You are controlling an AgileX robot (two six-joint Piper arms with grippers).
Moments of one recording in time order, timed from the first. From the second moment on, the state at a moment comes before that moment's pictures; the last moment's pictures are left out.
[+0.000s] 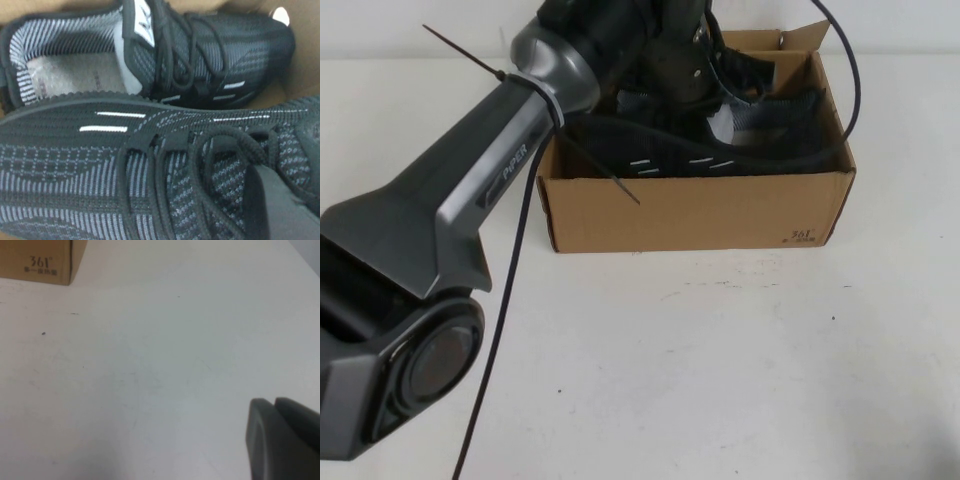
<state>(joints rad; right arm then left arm) -0.09 -0.01 0.03 0.11 0.40 -0.20 -0.68 2.29 -2.47 0.10 1.14 -0.43</state>
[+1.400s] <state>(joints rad) -0.09 -0.01 0.03 0.11 0.40 -0.20 -0.71 2.46 -2.64 0.19 1.27 -0.29</state>
